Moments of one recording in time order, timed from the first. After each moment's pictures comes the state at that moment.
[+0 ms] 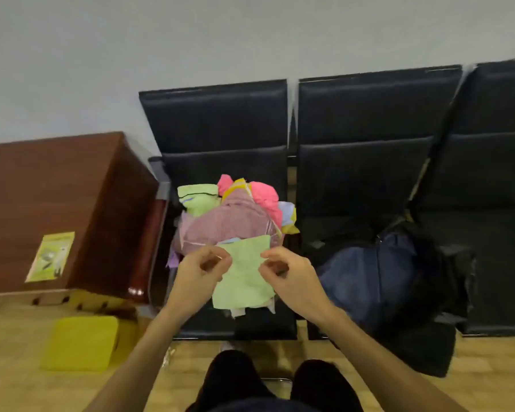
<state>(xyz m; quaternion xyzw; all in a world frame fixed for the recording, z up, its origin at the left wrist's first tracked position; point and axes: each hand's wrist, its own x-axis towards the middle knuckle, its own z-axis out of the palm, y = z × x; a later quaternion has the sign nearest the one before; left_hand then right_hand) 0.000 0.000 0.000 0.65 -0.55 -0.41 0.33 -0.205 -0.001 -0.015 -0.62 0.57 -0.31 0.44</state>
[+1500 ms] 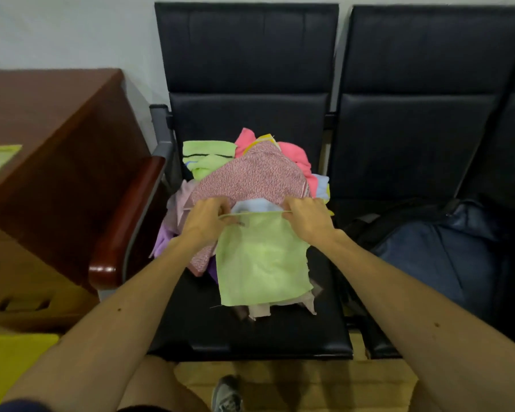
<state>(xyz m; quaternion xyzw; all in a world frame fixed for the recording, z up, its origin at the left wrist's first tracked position) 0.140 -0.093 -0.317 0.66 -0.68 -0.21 0.23 -0.094 -0.099 -0.310 -0.79 0.60 -0.08 0.02</state>
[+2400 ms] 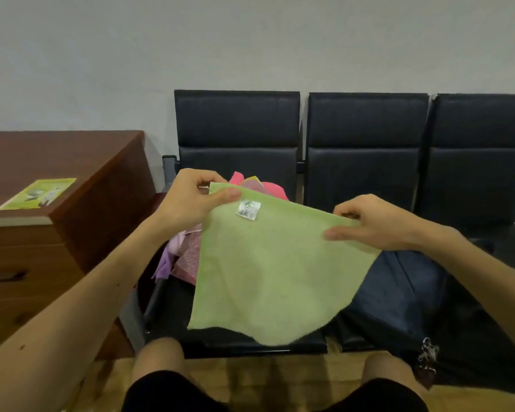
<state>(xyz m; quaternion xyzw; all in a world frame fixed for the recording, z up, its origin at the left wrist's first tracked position) 0.114 0.087 -0.121 0.45 -0.71 -0.27 0.46 -0.198 0.112 -0.110 -0.81 0.54 -0.13 0.18</state>
